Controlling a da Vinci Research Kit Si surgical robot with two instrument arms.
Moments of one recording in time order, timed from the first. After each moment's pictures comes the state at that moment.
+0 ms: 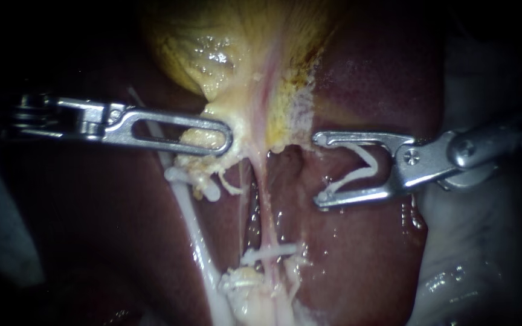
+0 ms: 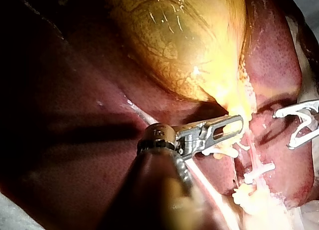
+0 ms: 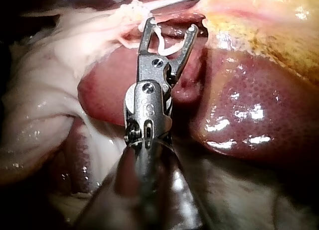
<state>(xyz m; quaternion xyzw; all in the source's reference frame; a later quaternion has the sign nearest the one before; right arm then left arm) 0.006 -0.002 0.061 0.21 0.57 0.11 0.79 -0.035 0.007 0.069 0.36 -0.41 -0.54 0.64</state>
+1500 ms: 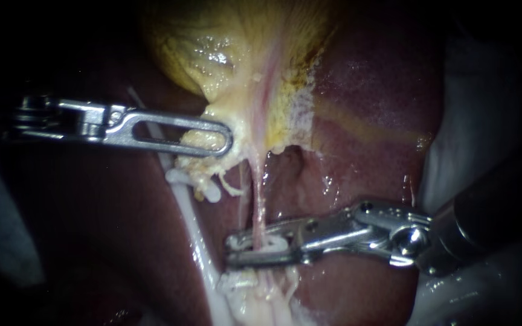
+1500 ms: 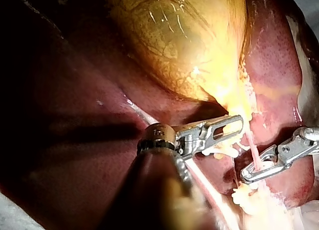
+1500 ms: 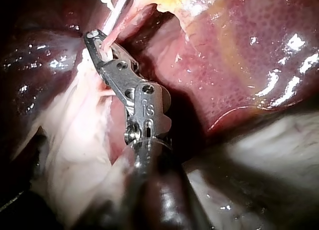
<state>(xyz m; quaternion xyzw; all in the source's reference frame) 0.013 -0.008 0.067 0.40 0.53 0.26 0.71 -0.035 0.007 0.069 0.36 -0.41 -0.54 0.64</state>
